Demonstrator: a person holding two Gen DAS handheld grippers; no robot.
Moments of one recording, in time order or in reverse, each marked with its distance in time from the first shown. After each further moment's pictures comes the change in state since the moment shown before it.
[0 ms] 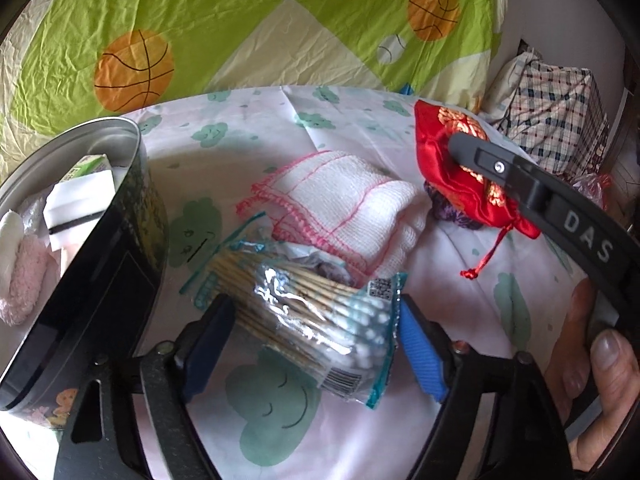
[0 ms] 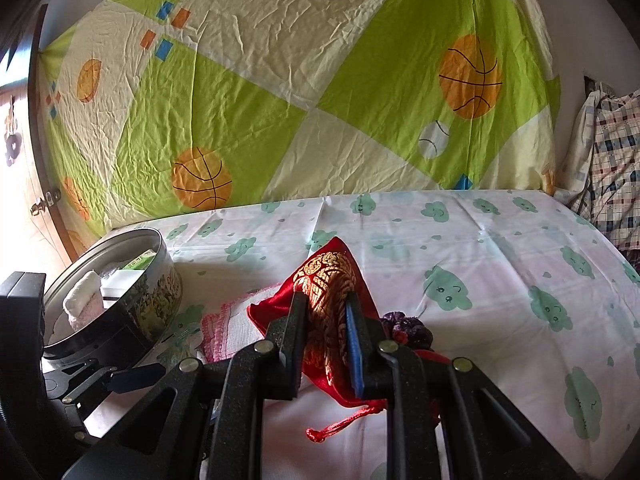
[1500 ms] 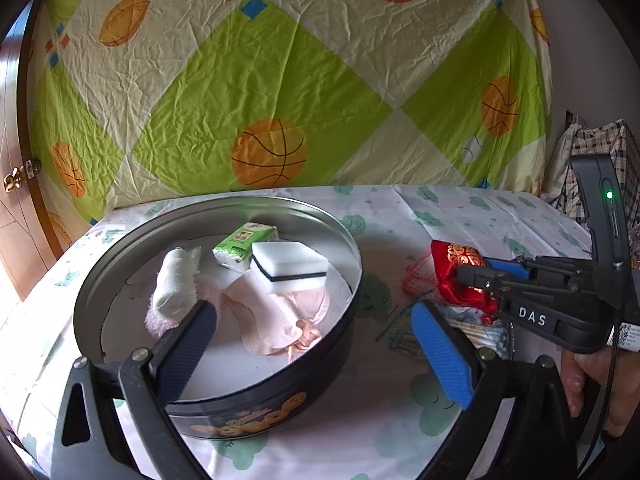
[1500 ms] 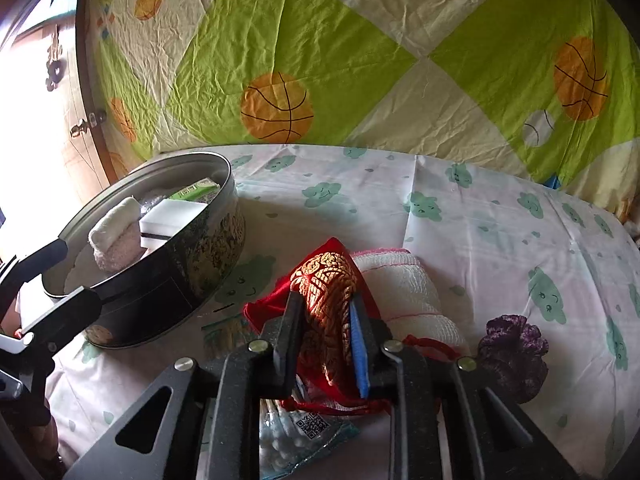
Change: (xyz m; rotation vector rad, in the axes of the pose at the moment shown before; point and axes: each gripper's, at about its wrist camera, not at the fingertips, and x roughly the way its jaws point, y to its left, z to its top) left arm -0.086 0.071 -0.018 -0.068 -0.348 0.274; right arm 0.046 0.067 -0.006 -0.200 0.195 0.166
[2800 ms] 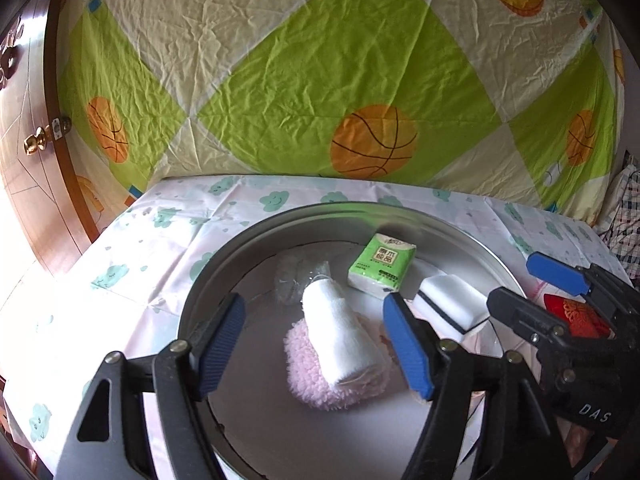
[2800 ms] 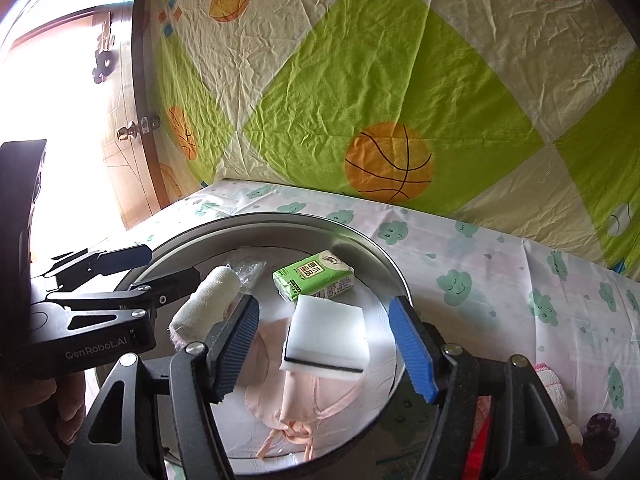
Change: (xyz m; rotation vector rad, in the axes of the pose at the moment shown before) left arm 0.041 0.130 0.037 -0.123 0.109 0.100; right arm 0.029 0.127 0.071 -0.113 -0.113 0.124
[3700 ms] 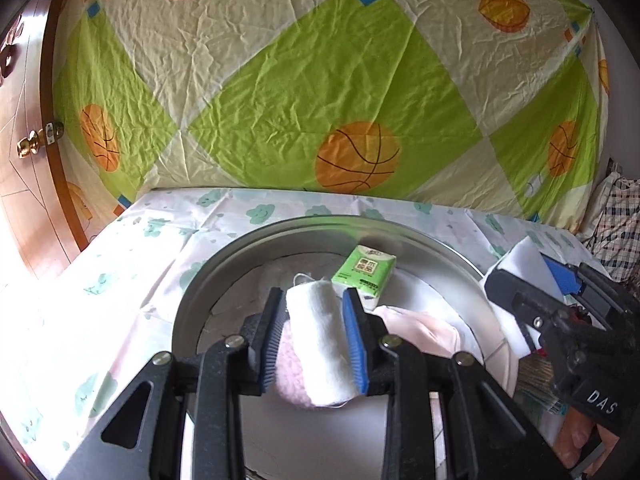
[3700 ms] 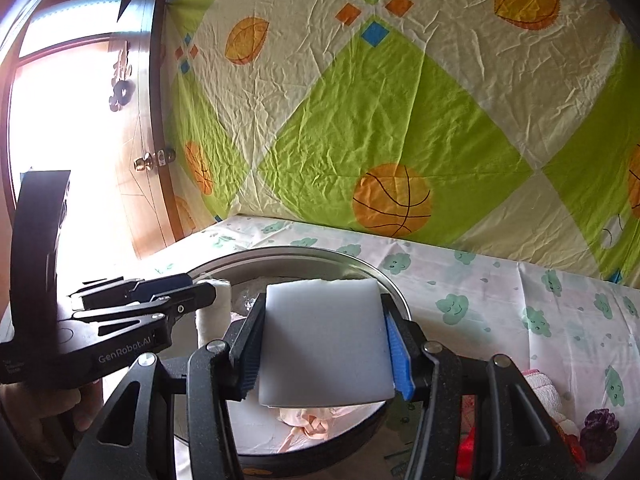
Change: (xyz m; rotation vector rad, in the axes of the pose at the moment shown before) left arm -0.005 0.006 0.002 -0.007 -0.036 -0.054; right arm -0.038 0.009 -0.006 0.008 -0.147 0.028
